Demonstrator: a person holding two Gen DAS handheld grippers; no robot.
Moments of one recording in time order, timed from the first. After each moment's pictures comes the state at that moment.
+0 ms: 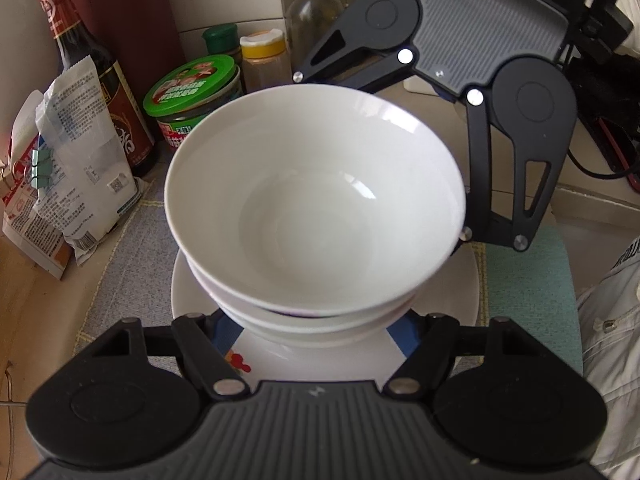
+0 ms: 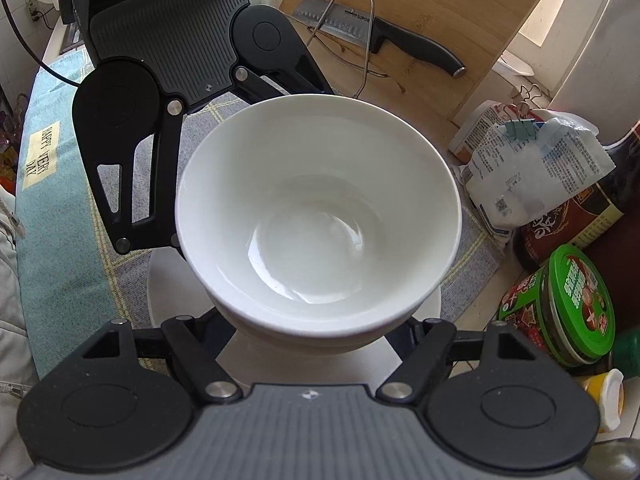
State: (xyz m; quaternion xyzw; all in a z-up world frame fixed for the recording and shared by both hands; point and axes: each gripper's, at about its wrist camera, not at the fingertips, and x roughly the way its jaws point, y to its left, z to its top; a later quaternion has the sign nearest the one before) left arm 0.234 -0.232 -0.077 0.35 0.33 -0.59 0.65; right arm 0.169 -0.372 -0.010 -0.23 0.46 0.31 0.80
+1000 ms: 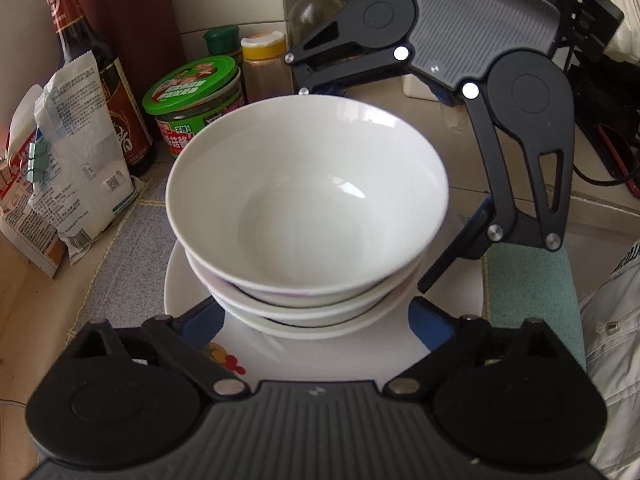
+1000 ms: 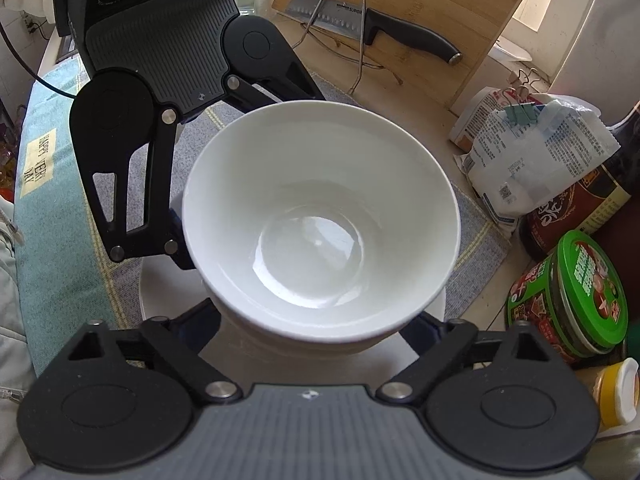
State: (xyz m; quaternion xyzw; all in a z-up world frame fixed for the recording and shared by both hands) left arm 0.234 -0.231 -0.075 0.33 0.32 -0.59 0.66; right arm 0.171 -0.375 -0.012 -0.21 0.45 0.31 0.81
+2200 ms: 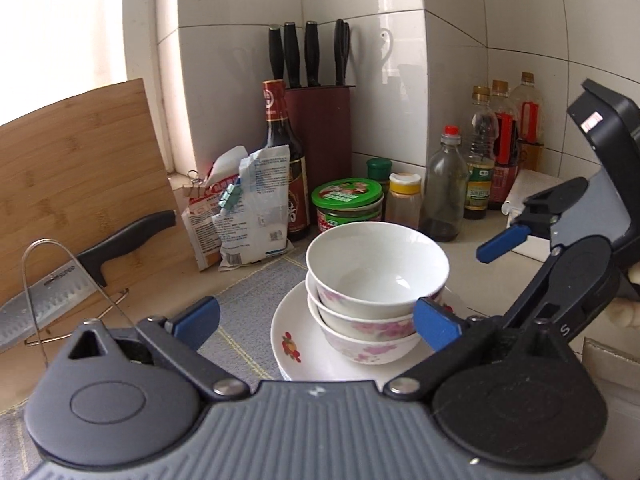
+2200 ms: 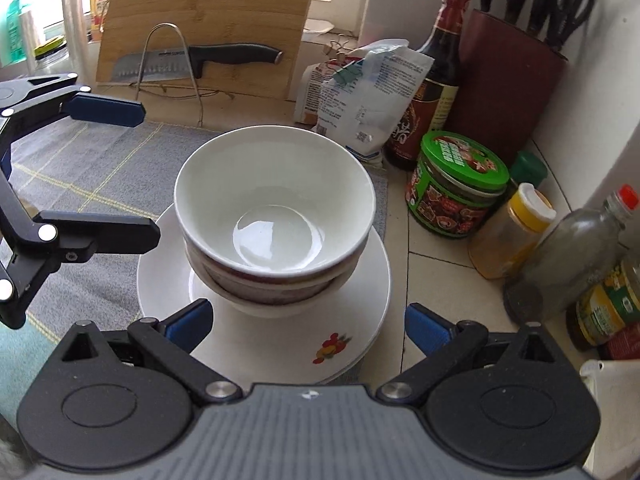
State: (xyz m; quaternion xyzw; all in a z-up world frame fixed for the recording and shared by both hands) left arm 0.168 -0.150 -0.016 0.14 0.22 -0.40 0.88; right arm 0.109 -0.345 0.015 -0.05 0.46 -0.02 0.89
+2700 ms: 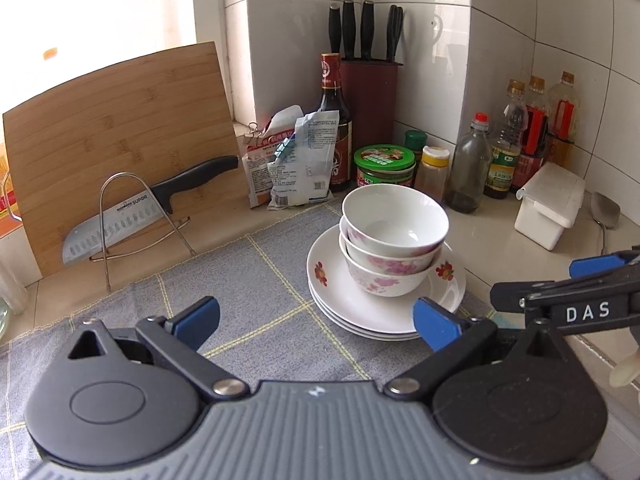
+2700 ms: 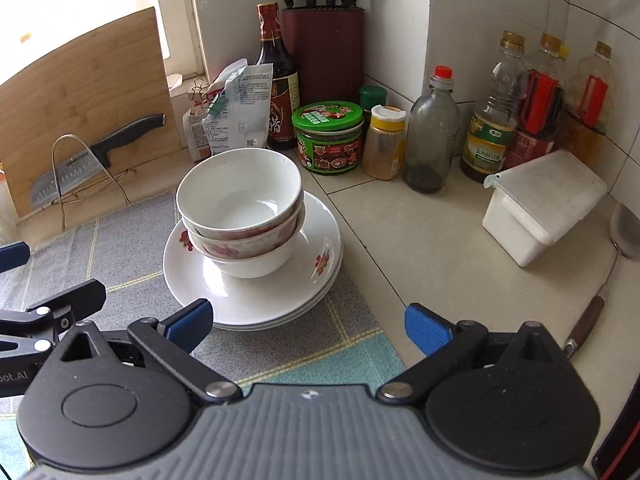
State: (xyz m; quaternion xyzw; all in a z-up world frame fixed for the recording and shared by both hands) left arm 0.129 -0.102 0.018 0.13 0.31 -0.33 0.88; right arm 0.020 -0.288 0.065 0.13 0.41 -0.25 0.87
